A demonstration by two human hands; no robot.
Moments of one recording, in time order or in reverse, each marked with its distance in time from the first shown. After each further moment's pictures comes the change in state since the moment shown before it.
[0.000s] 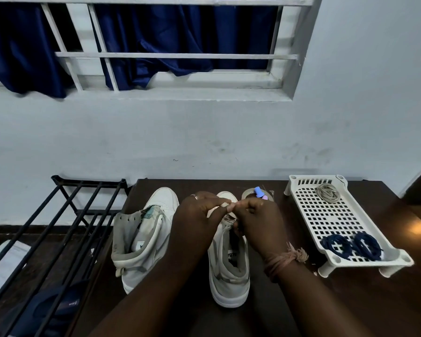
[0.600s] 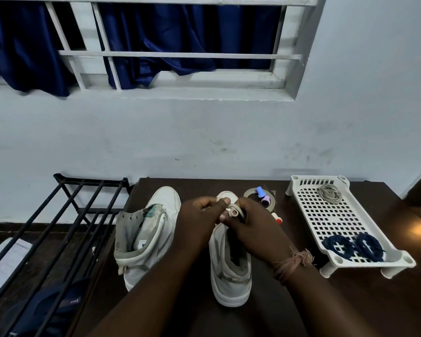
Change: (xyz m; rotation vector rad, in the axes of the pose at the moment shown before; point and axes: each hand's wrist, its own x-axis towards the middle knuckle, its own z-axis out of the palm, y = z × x) left_hand 0.002 0.014 -0.002 -0.450 -0.076 -0.567; right_hand -0.007 -0.008 -0.004 -0.316 -0.220 -0.233
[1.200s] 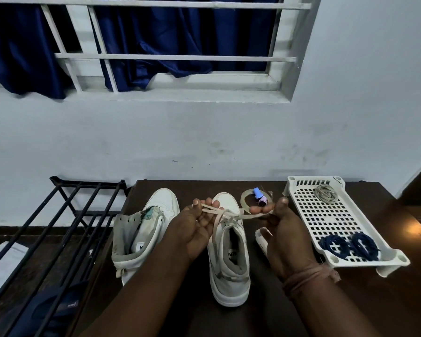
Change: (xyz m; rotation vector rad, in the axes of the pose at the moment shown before) left_hand 0.018 -0.006 -0.005 -0.888 0.036 -0.542; right_hand -0.018 0.000 -0.018 1.116 0.449 0.496
